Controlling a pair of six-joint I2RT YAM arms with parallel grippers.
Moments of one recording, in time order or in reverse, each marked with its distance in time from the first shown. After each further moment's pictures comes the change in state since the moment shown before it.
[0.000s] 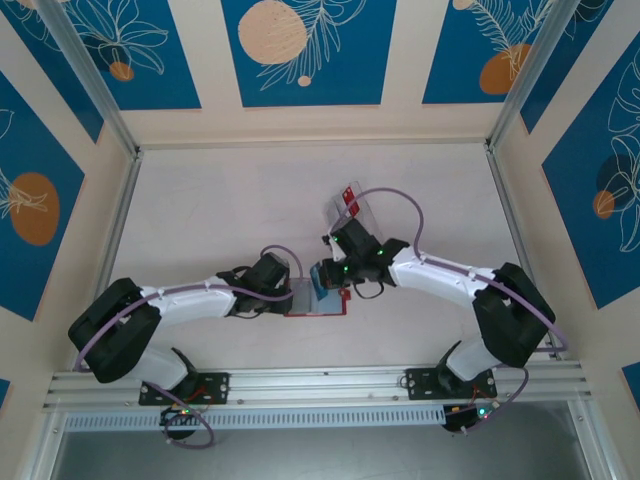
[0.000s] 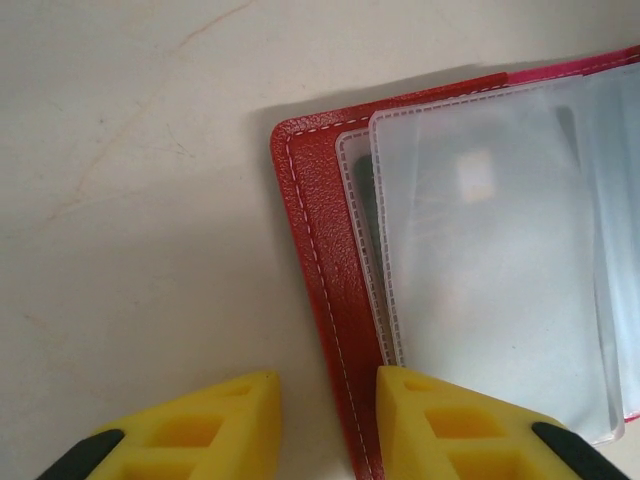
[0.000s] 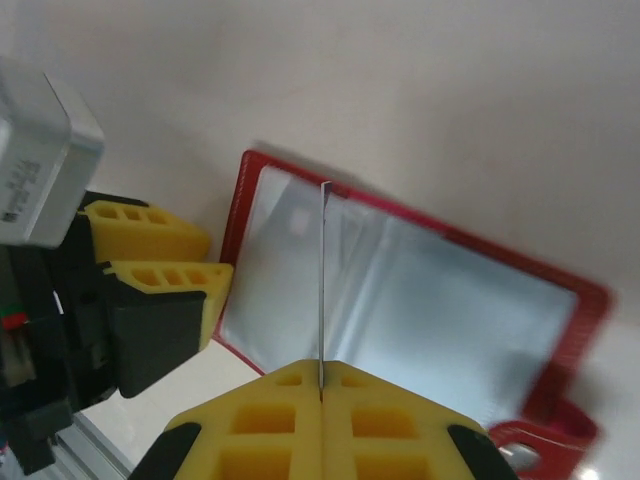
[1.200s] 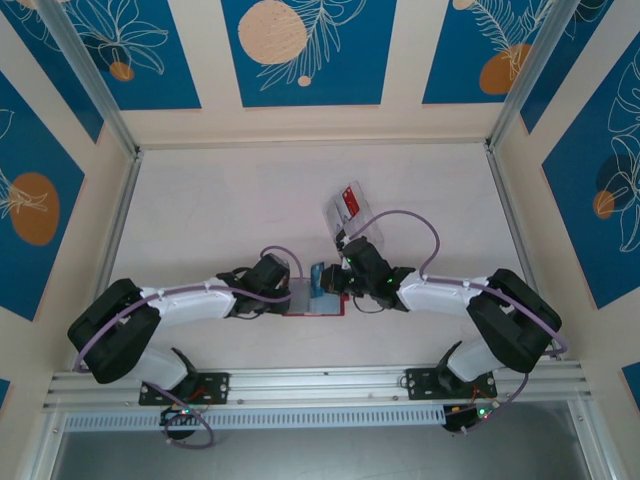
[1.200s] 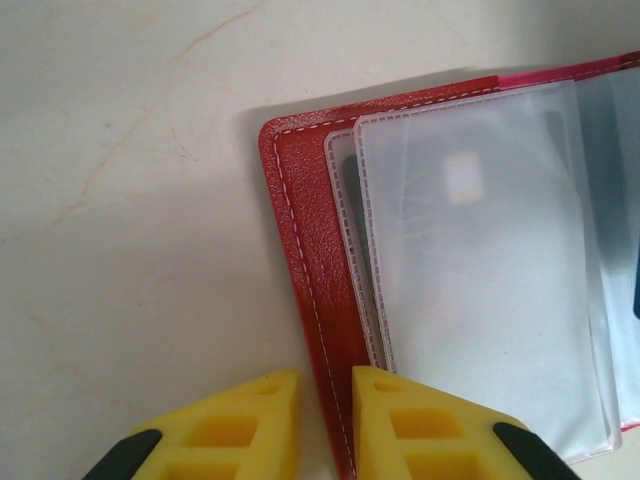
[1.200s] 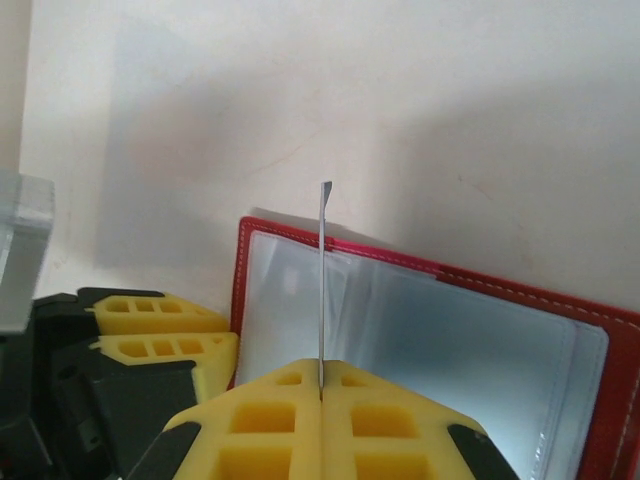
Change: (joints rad) left arm -0.007 -0.004 -0.007 0.009 -0.016 0.000; right arm 0.005 -0.046 -0.283 0.489 0.068 0.254
